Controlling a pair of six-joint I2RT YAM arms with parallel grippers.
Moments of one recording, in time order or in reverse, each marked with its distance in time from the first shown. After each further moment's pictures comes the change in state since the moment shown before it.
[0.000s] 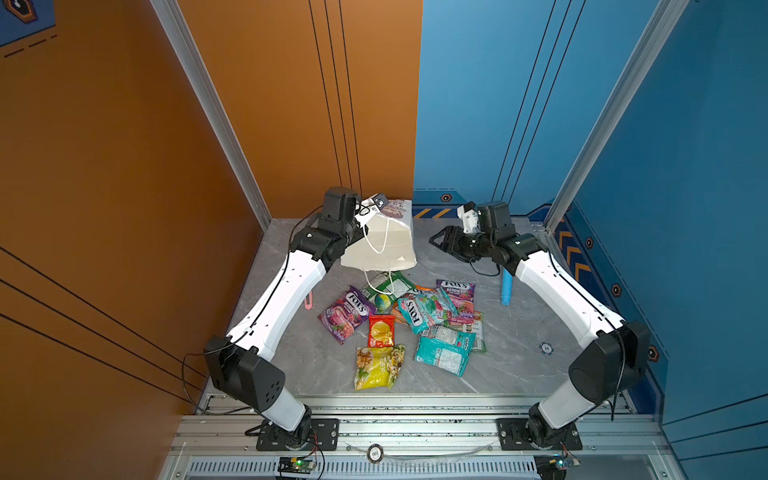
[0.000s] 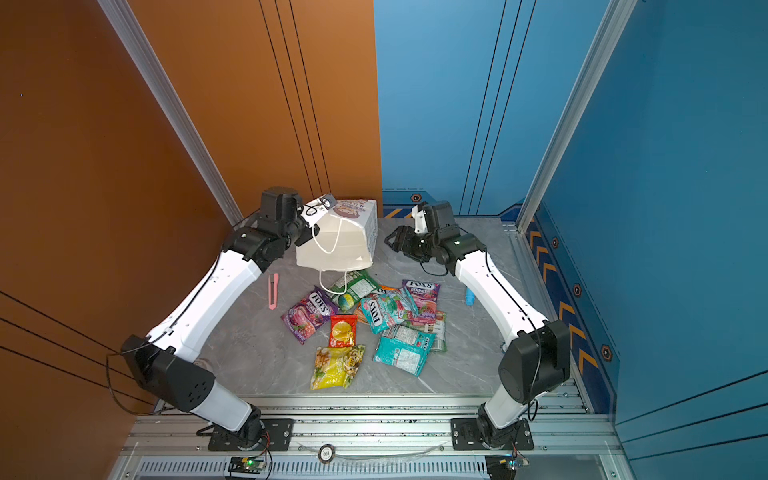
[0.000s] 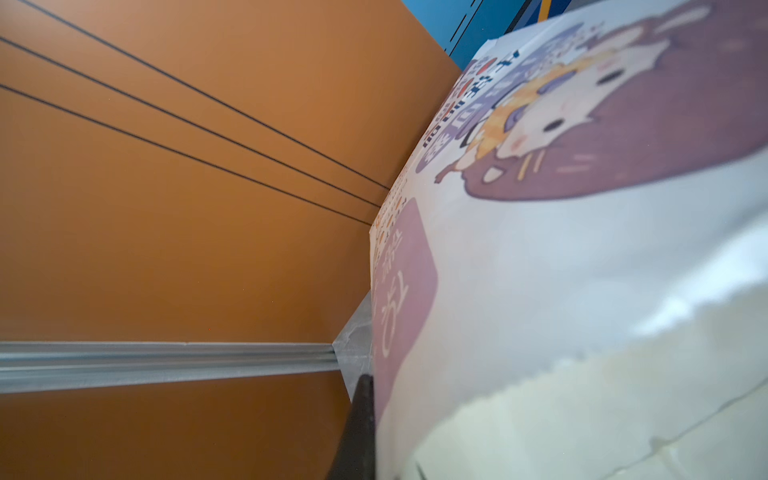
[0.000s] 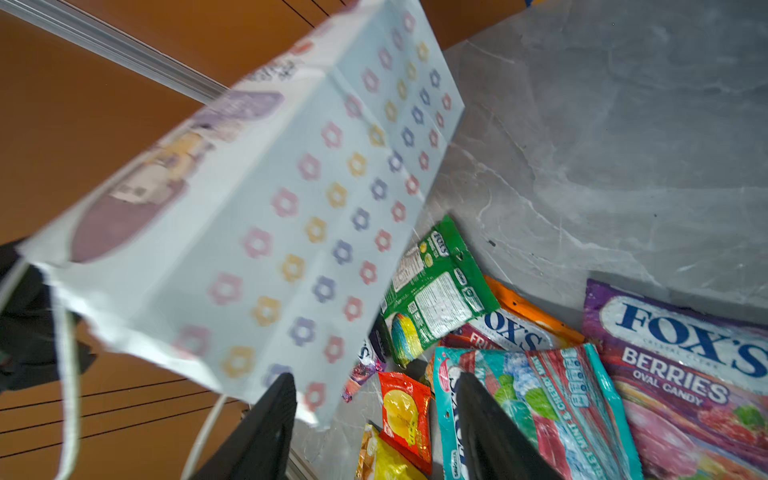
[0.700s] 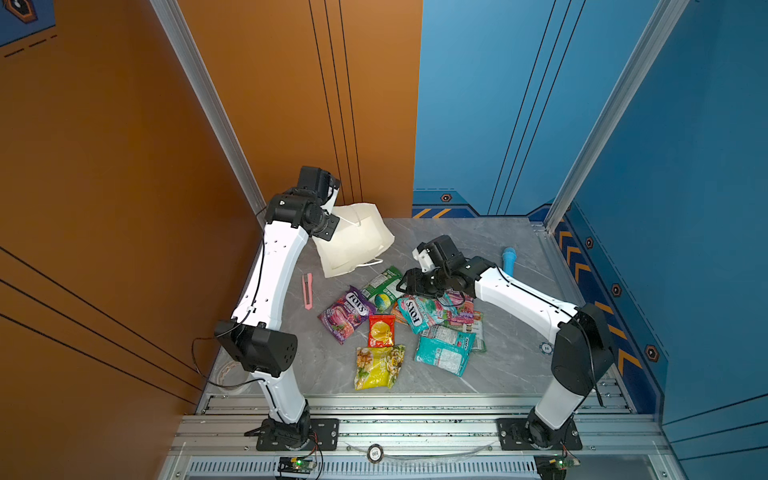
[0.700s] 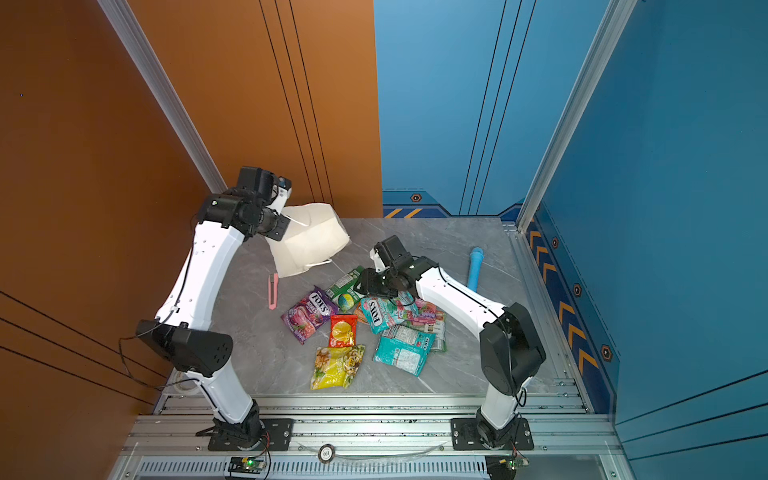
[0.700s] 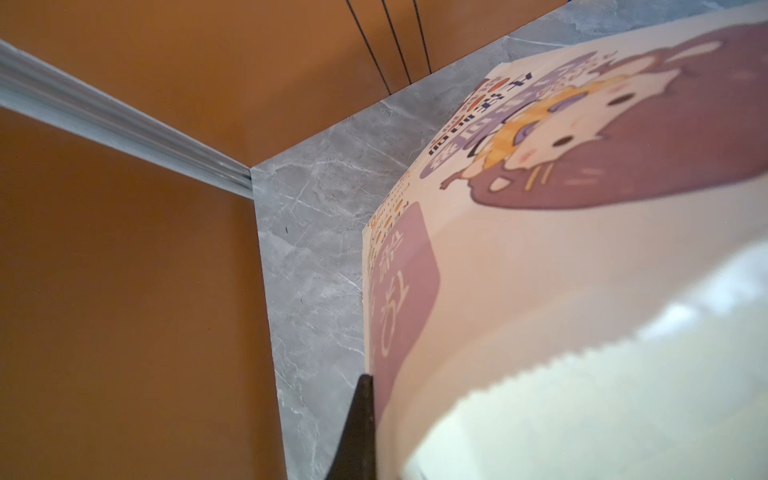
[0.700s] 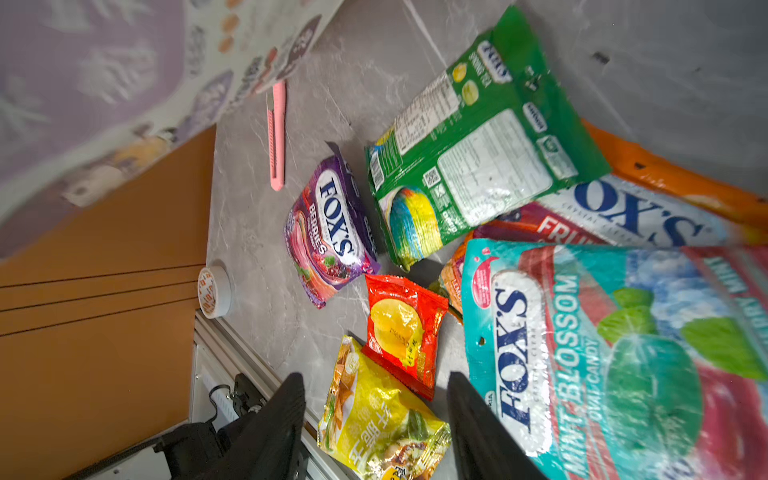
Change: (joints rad) left arm 0.201 0.213 0.454 -0.641 0.093 -0.545; right arm 0.273 0.115 -0.113 0.008 0.028 -0.005
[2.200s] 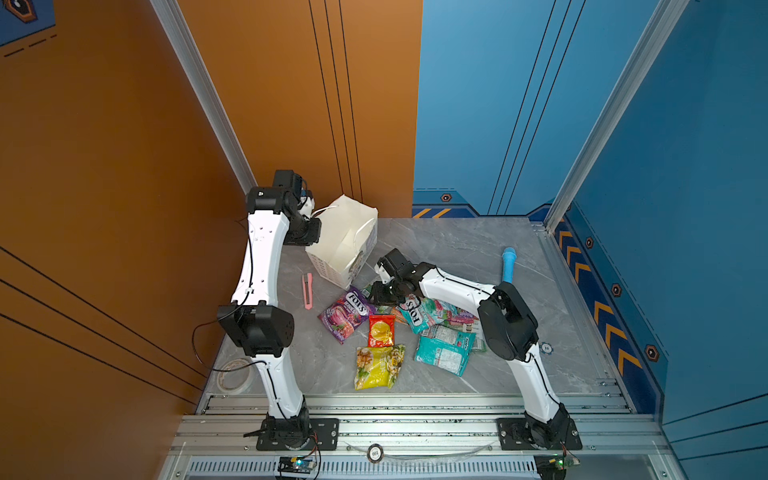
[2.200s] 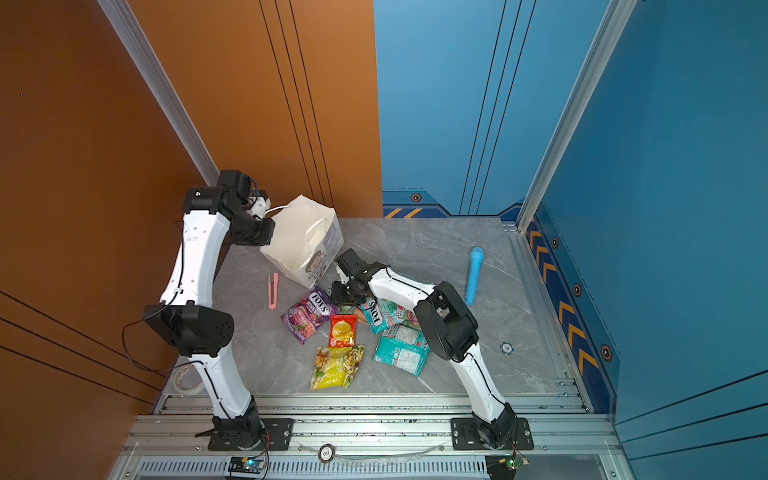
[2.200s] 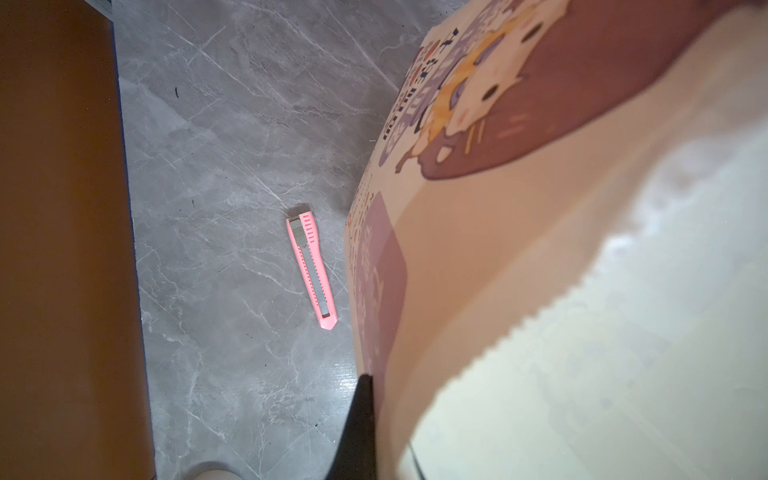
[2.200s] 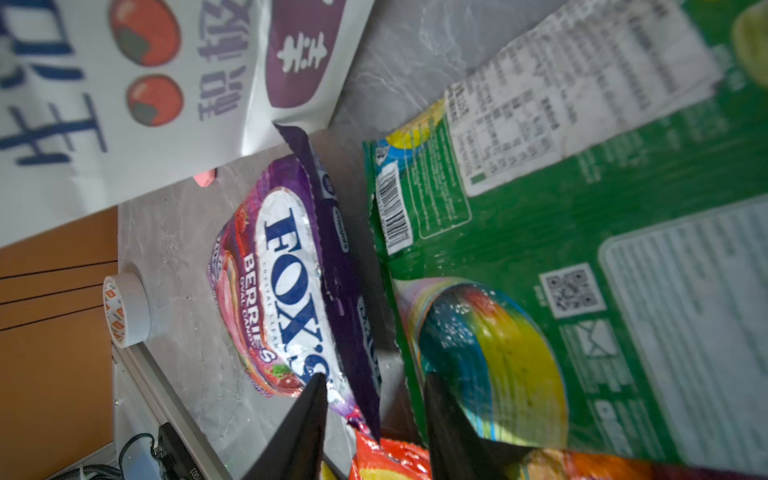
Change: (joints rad) left arm 0.198 0.140 0.105 -0.221 0.312 -0.199; right arm 0.113 0.483 0.343 0.032 0.035 -0.042
